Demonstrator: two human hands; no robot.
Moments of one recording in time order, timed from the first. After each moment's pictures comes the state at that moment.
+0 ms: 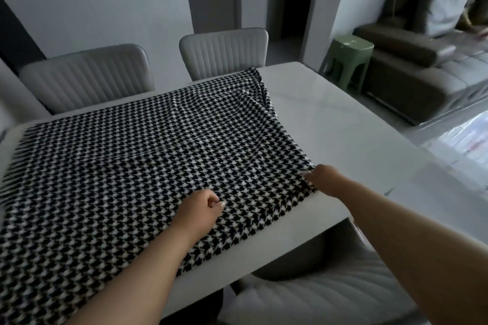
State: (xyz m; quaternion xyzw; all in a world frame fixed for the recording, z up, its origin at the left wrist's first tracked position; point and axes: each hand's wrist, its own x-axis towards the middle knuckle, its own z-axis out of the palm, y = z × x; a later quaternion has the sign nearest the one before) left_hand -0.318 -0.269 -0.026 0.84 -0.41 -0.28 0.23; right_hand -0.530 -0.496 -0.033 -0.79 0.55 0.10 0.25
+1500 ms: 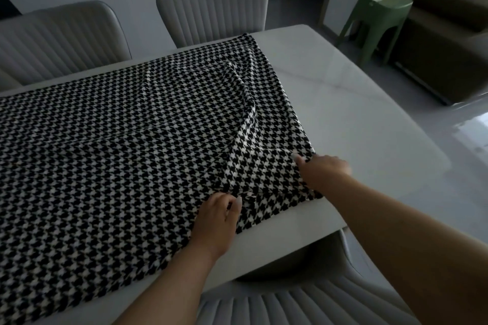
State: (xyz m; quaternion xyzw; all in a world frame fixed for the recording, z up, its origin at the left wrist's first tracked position) left_hand -0.406 -0.368 -0.123 0.83 -0.43 -0.24 0.26; right_hand -0.546 -0.584 -0.070 -0.81 0.55 0.17 0.10
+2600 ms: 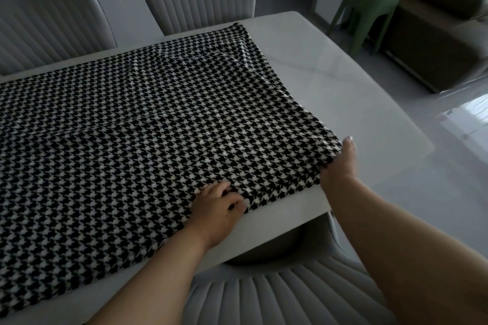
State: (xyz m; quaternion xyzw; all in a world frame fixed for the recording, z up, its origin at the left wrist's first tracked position) left_hand -0.421 -0.369 -0.101 0.81 -0.49 -0.29 0.11; right_hand -0.587 -0.595 -0.107 -0.24 0.61 -0.40 0.64
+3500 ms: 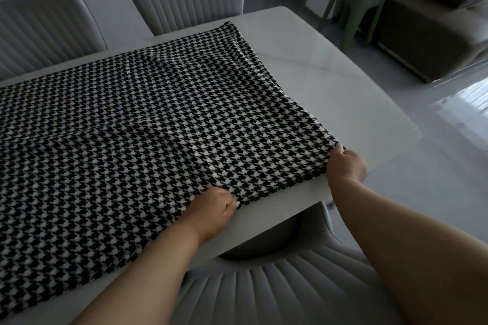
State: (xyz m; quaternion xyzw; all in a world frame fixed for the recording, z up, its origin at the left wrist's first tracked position) left_hand -0.419 -0.373 -0.095 0.76 -0.58 -0.27 0.10; right_hand -0.627 -0.581 -0.096 -0.53 0.75 -0.22 0.33
